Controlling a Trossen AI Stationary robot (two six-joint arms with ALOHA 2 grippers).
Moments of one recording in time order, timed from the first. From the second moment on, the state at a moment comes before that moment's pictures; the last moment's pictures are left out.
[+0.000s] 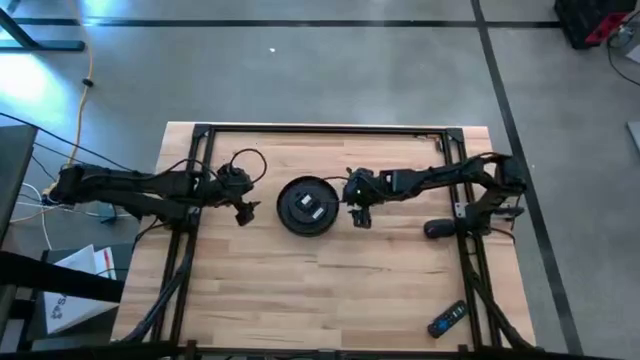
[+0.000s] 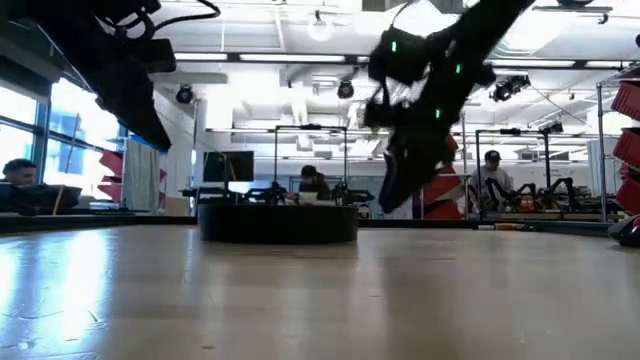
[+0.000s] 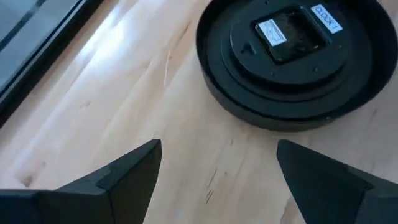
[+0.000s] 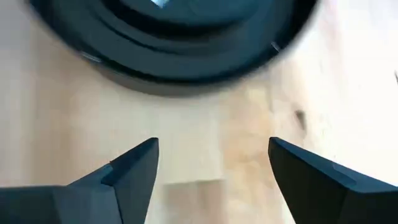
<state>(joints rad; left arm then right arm) 0.01 0.89 0.58 -0.62 -0.40 -0.28 -0.18 1.72 0.94 -0.27 0.10 -0.16</state>
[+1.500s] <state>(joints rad) -0.08 0.92 0.58 -0.60 -0.43 -0.44 -0.12 2.19 1.46 0.01 -0.10 0.02</state>
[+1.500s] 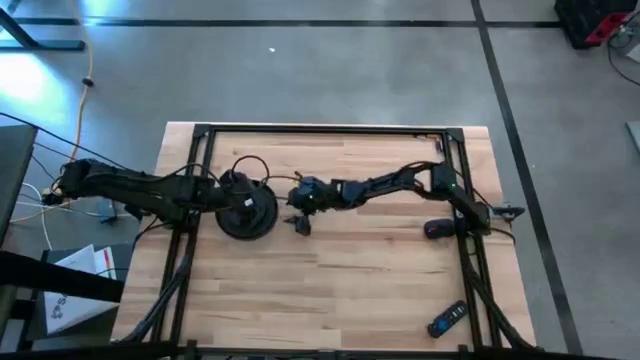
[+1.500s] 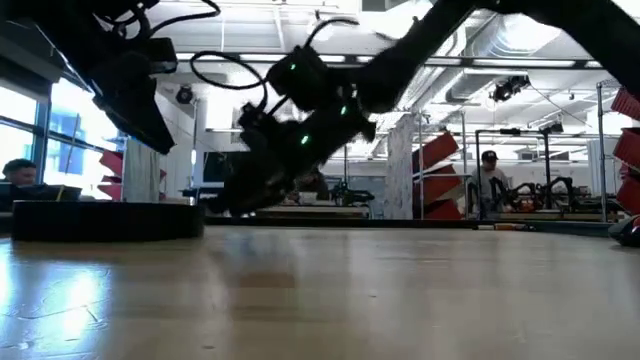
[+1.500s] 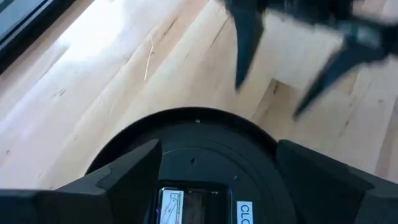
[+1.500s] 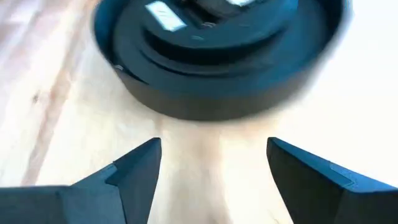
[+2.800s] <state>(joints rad) -0.08 0.92 0.24 0.24 -0.61 -0.35 -0.85 1.54 0.74 -0.25 0.57 0.61</state>
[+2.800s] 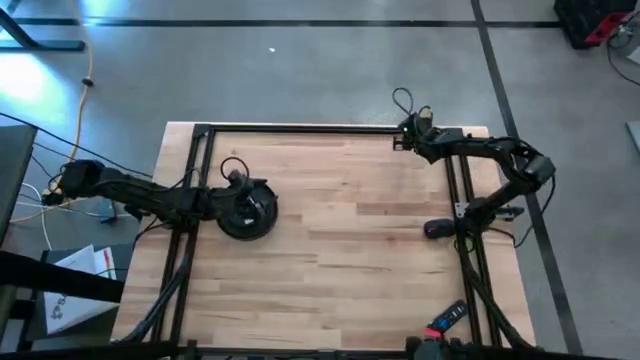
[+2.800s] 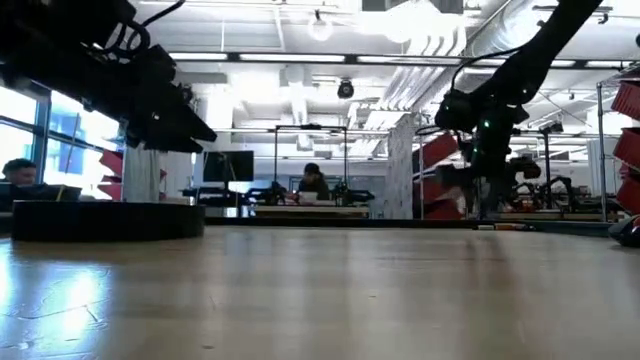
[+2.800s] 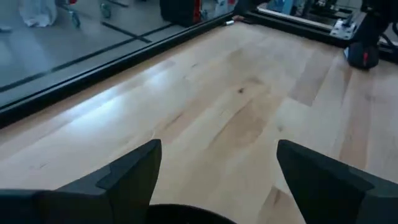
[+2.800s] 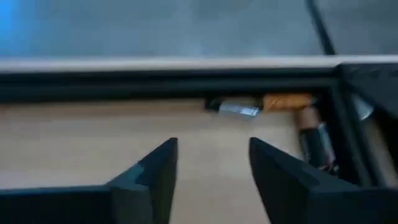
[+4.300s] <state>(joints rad) -0.05 0.92 0.24 0.21 -0.69 -0.20 -1.06 1.91 1.20 -0.84 0.54 0.81</state>
